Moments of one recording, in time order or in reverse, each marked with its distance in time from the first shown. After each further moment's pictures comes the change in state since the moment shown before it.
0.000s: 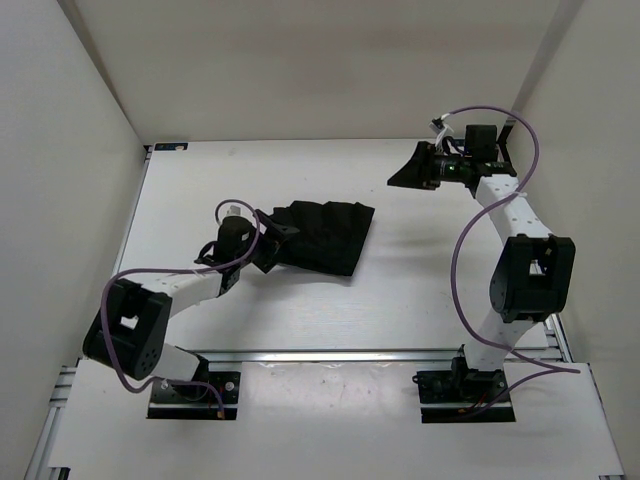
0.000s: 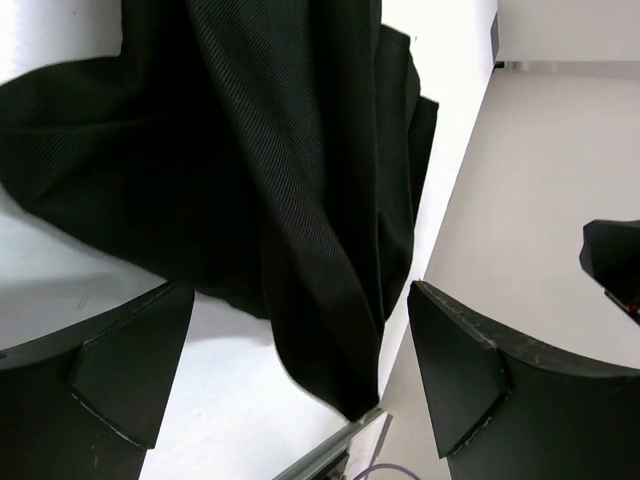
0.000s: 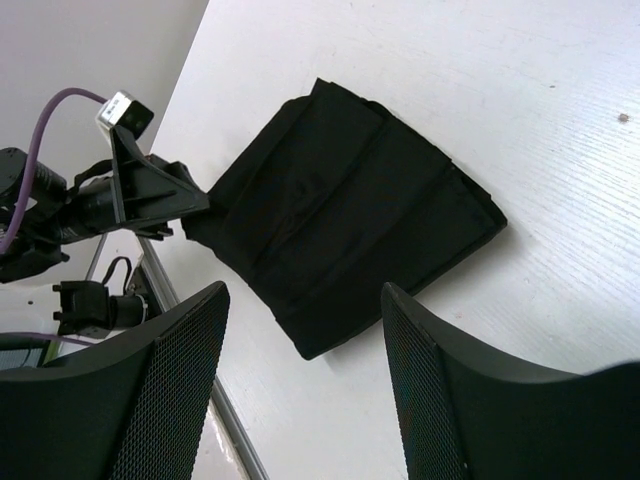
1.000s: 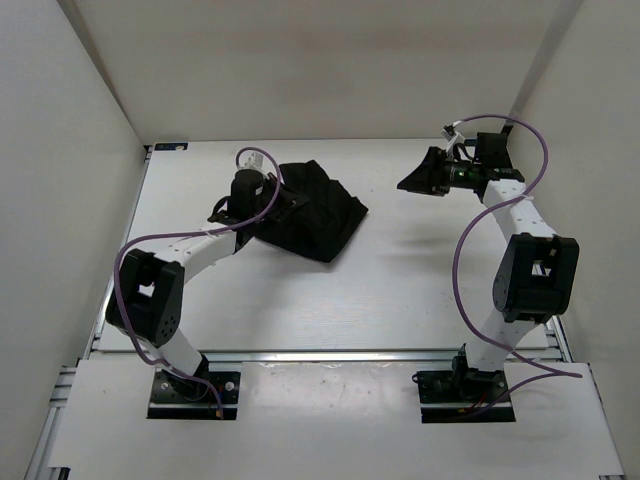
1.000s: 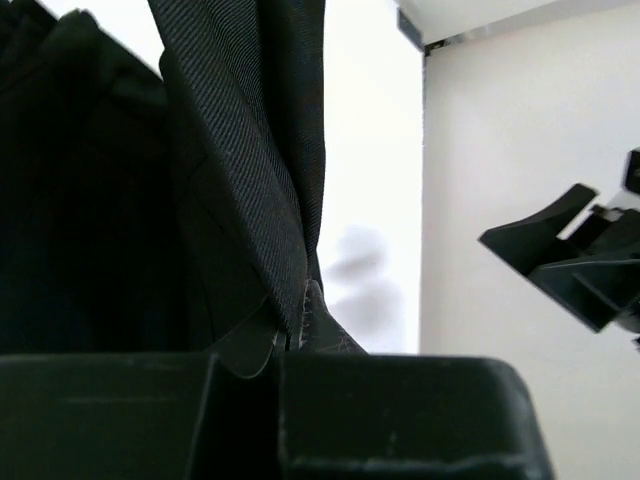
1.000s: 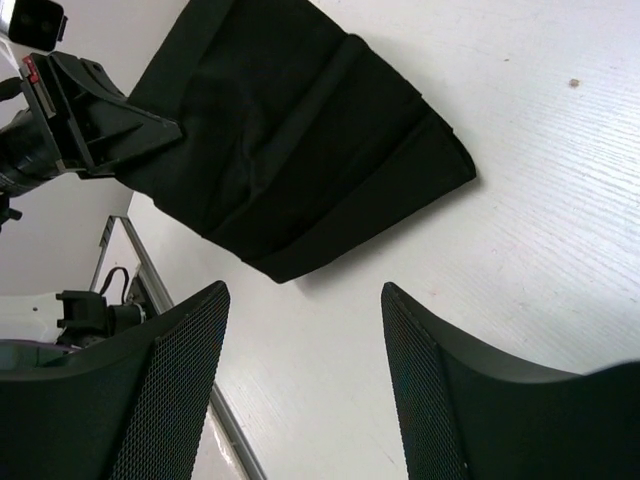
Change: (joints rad) left arm -0.005 0.222 0.433 -0.051 0.056 0.242; right arm -0.066 -0.002 -0.058 0.023 -0.014 0.000
